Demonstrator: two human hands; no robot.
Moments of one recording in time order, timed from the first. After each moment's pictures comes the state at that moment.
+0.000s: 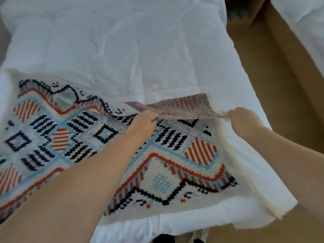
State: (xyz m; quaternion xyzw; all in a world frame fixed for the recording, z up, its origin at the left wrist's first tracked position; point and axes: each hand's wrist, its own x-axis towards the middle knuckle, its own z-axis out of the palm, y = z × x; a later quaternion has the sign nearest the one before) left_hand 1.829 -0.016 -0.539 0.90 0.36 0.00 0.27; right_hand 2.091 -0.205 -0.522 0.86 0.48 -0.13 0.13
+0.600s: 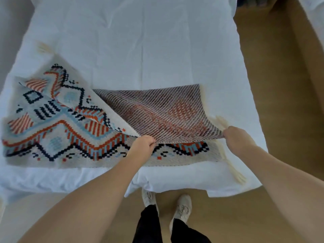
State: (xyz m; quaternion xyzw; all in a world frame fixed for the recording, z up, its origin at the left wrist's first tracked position) left_hand 1.773 -0.241 -0.556 0.83 0.45 -0.09 0.31; right_hand 2.074 -0.382 -0.557 0.83 0.49 -0.24 0.09
